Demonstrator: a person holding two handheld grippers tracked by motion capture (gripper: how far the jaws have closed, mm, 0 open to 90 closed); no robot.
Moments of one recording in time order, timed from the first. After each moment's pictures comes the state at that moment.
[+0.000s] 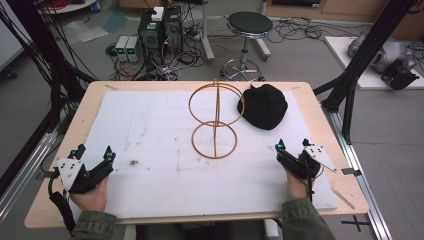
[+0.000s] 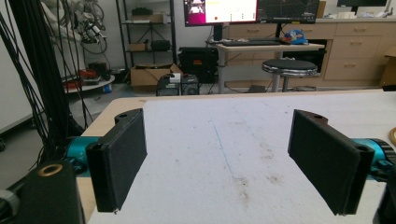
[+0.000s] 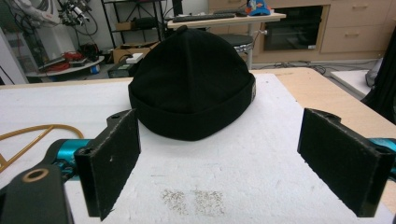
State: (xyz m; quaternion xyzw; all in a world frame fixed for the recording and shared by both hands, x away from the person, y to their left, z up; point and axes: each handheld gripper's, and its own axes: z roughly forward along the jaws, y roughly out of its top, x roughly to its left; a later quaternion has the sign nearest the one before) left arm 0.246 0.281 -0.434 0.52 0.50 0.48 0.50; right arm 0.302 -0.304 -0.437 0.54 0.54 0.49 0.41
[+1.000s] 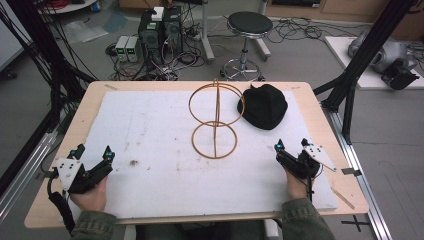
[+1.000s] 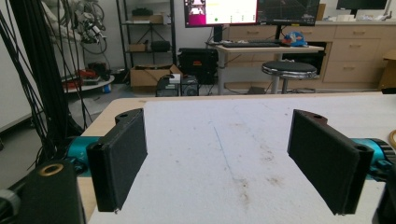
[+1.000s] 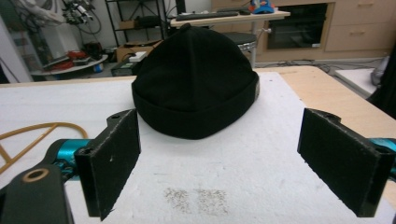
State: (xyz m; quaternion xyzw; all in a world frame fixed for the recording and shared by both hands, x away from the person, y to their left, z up) left arm 0.246 0.282 -0.434 0.52 0.50 0.48 0.50; right arm 0.303 -0.304 -0.438 0.54 0.55 0.50 0.40
